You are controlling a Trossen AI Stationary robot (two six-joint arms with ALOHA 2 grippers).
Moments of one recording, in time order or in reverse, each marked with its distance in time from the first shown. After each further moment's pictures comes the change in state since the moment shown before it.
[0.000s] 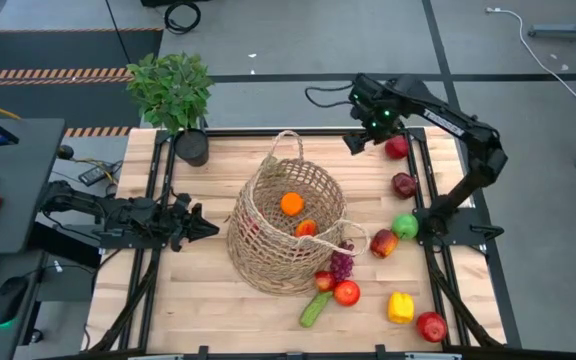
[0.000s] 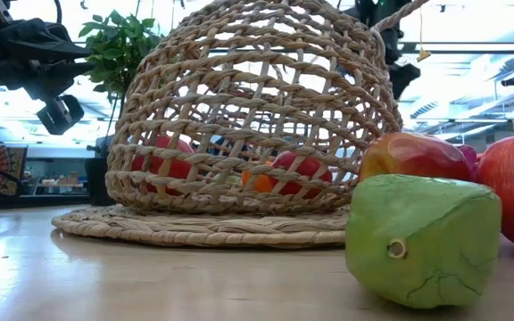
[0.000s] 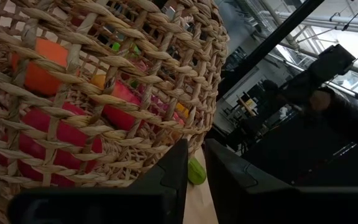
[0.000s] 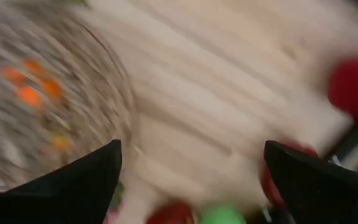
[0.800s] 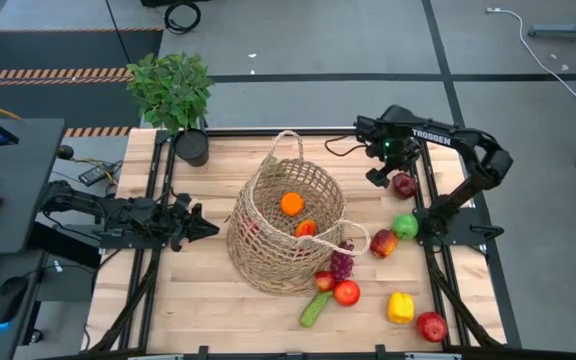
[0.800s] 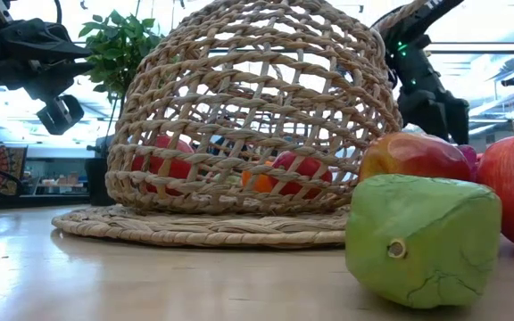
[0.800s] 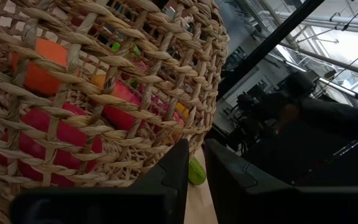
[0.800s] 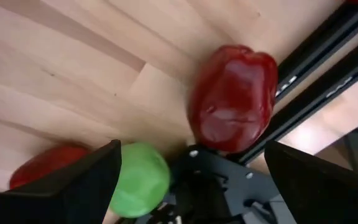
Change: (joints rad) left arm 0.000 0.000 0.000 0.000 0.000 -0.001; right arm -0.033 -0.048 -0.494 0.009 0.161 -0.144
